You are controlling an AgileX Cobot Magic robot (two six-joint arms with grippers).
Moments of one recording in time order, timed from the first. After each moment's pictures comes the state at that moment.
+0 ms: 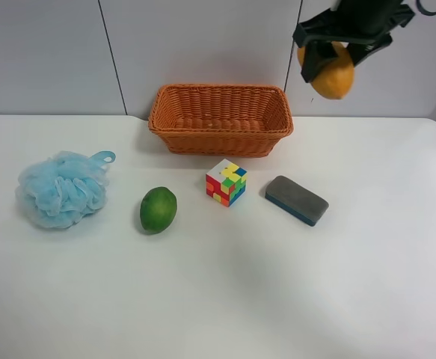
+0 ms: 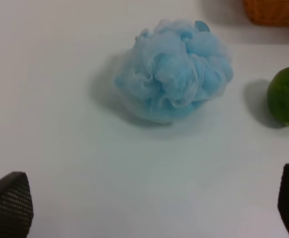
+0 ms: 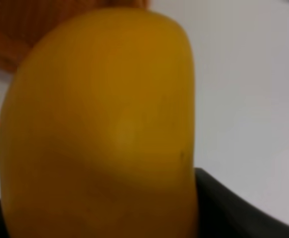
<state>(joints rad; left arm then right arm) 0.06 -0.01 -0.51 -0.08 1.06 0.05 0.29 1.78 -1.70 0.01 1.11 -0.04</state>
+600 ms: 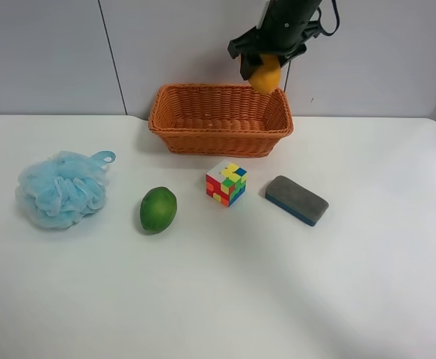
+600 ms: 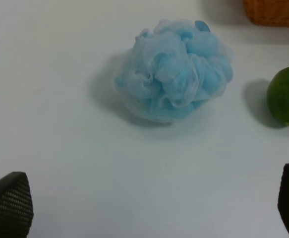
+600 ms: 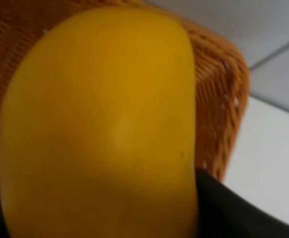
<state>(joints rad) 0.06 -0.01 -0.51 -0.08 1.06 0.05 0.36 2.17 -2.07 0.01 0.95 -0.06</state>
